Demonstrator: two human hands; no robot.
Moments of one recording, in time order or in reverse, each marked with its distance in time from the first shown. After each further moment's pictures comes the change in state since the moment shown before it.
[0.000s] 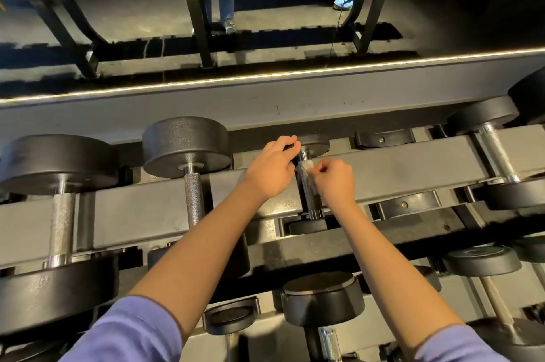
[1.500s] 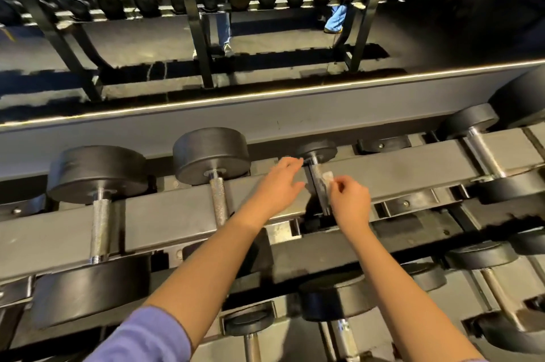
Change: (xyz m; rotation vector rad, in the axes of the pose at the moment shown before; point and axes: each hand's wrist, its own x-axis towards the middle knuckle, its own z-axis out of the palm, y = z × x) left_hand -0.044 -0.001 -0.015 -0.190 -0.050 -0.064; right_hand -0.065 -0.006 -0.006 -0.029 0.237 0.013
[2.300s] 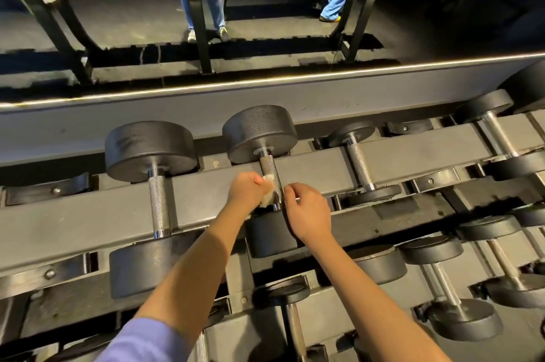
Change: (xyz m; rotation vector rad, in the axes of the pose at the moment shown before) left_hand -0.086 -0.132 -0.045 -0.412 0.125 -0.542; right_hand -0.138 -0.107 0.091 0.024 -0.176 -0.252
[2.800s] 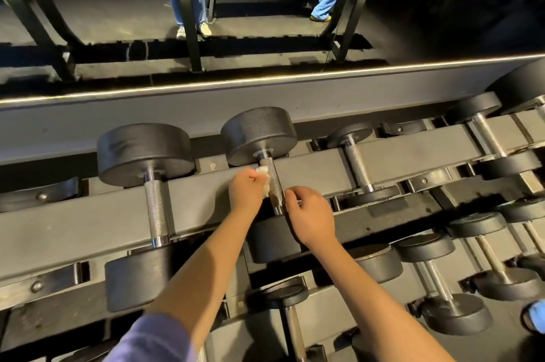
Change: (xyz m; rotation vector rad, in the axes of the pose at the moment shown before) left_hand 0.001 -0.001 0.005 -0.136 0.162 0.081; right_hand 0.001 0.000 0.003 -0.041 -0.019 0.021
